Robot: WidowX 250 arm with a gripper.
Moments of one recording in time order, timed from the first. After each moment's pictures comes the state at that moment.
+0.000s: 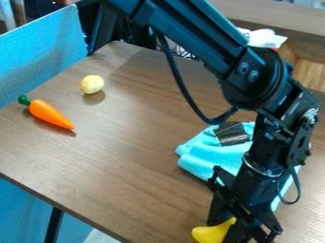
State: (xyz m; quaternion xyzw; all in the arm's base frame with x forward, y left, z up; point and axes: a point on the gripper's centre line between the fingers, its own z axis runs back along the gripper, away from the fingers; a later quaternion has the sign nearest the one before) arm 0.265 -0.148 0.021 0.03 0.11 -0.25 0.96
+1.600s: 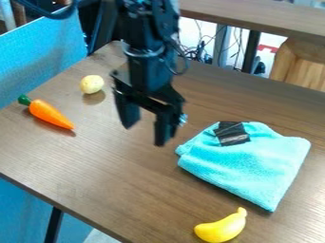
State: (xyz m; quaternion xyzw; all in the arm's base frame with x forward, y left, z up) arm 0.281 -0.014 0.114 0.00 -0.04 -0.04 1.00
